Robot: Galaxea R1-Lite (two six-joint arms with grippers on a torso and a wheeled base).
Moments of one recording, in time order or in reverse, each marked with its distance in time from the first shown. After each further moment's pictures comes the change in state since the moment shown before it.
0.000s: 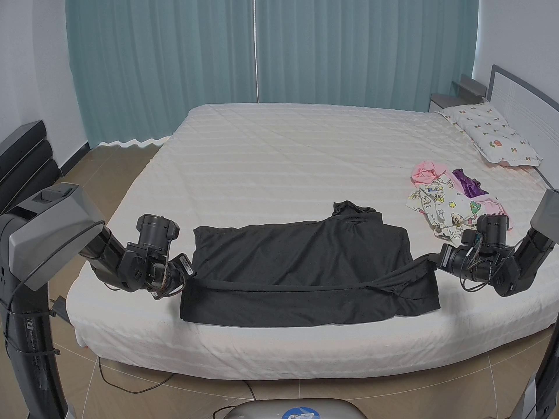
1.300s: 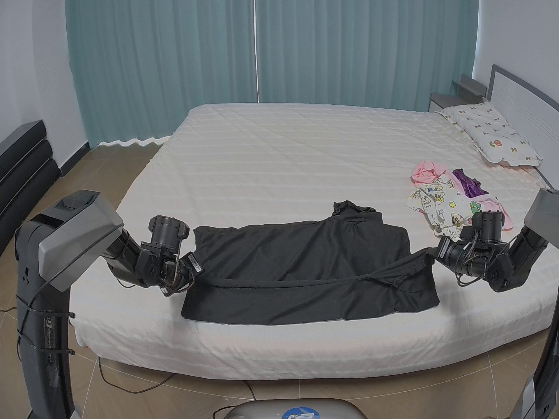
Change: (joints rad) left arm 0.001 0.126 -0.150 0.023 -0.010 -0.018; right arm -0.010 0.041 -0.058 -0.008 -0.024 0.136
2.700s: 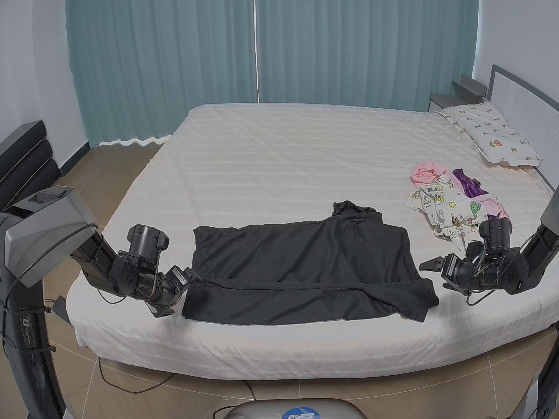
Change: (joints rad) left arm 0.048 -0.161 0.248 0.016 -0.217 -0.159; right arm -0.012 -0.119 0.106 0.233 0.065 -0.008
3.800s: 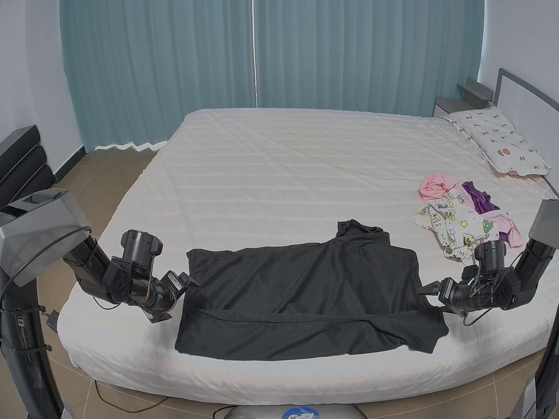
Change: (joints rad) left arm 0.004 -0.022 0.087 -0.061 -0.001 0.007; right arm -0.021 0.113 0.076 -0.081 0.037 -0.020
